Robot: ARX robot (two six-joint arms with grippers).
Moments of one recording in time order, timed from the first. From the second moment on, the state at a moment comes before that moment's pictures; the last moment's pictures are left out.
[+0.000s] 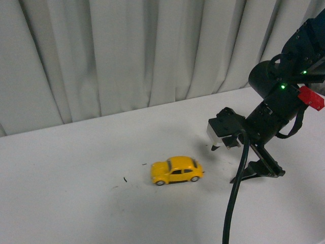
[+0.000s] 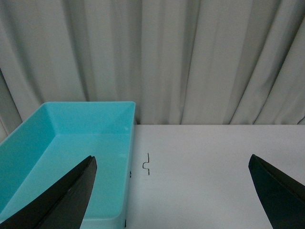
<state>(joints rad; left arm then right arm) 0.00 0.01 0.01 0.00 0.00 0.00 -0.27 2.22 1.30 -0.57 -0.48 -1.72</state>
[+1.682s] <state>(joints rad) 0.00 0.01 0.01 0.00 0.00 0.00 -0.28 1.64 1.15 -0.41 -0.64 -1.72</state>
